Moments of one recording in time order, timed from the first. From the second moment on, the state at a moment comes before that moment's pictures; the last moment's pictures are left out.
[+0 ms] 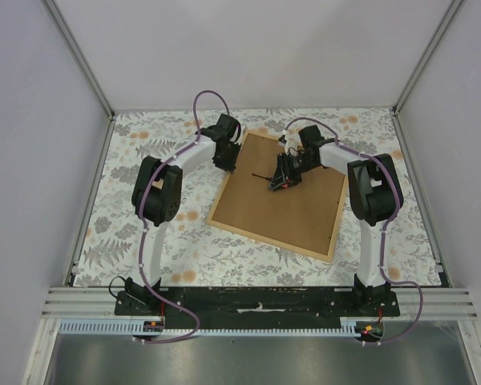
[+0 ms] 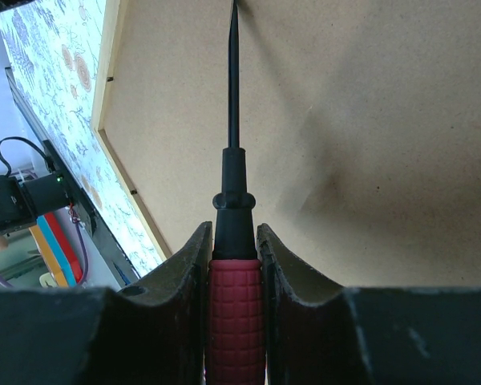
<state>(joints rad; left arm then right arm) -0.45 2.23 1.78 -0.63 0.00 -0.09 0.27 2.13 1.48 -0.54 -0.81 0.15</state>
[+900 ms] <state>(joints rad) -0.26 2.19 1.58 -0.37 0.56 -0.13 0.25 2.14 1.47 -0.54 -0.92 0.17</state>
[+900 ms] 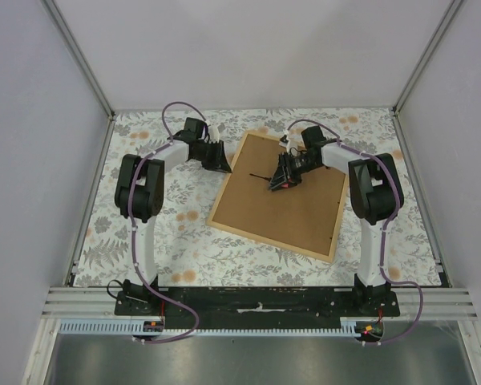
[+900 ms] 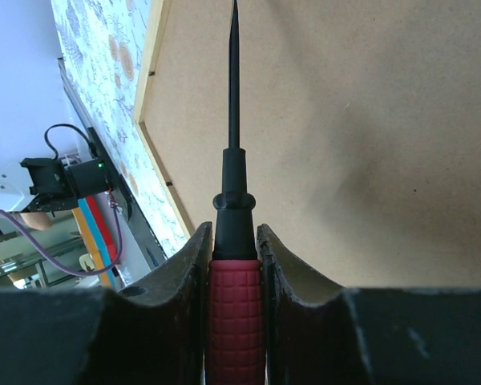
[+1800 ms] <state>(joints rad) -0.36 2.36 1.94 -0.56 0.27 -0.15 0.19 1.98 1.49 -0.61 -0.88 0.15</state>
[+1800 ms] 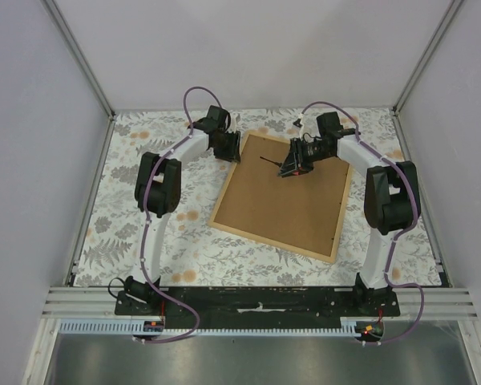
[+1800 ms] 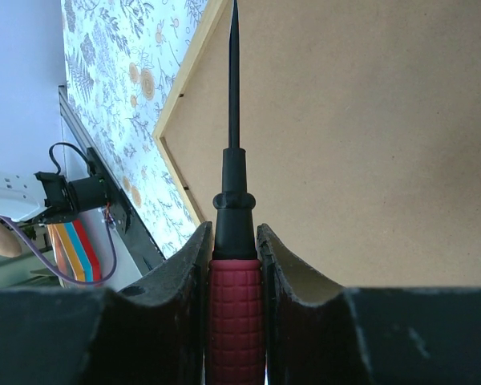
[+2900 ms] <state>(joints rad) -0.35 1.99 1.38 -0.41 0.26 -0.27 0.36 2.32 1.81 -0.69 -0.93 0.18</state>
